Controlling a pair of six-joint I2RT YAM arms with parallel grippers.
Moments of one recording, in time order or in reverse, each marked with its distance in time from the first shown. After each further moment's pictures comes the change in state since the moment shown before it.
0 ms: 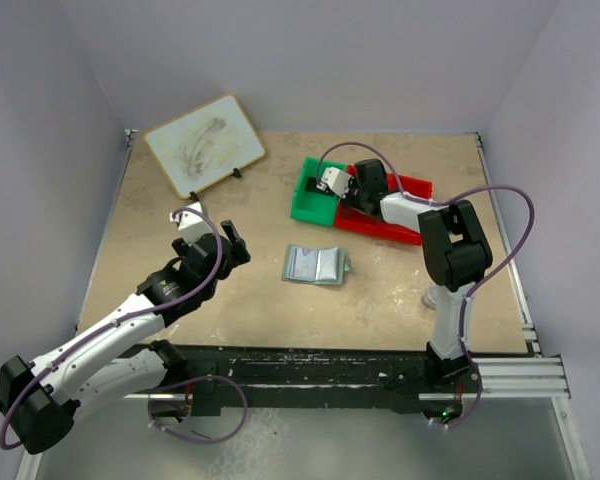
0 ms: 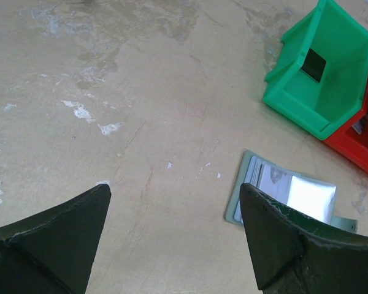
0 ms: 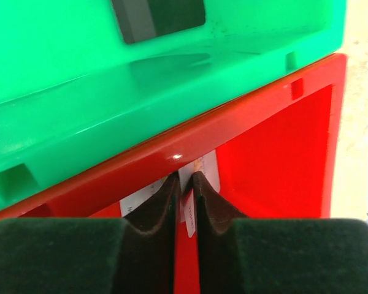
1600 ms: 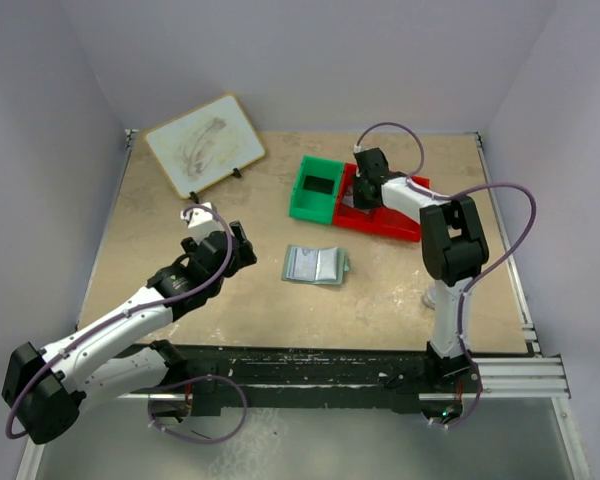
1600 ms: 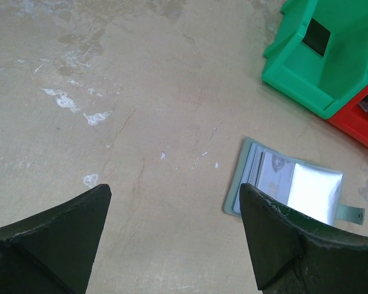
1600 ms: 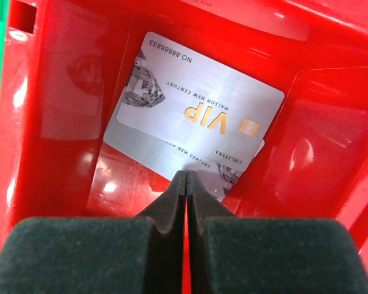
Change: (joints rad) left arm 0.000 0.076 0.000 0.031 0.053 -0.005; right arm -0.033 0.050 0.180 -0.315 0.070 1.072
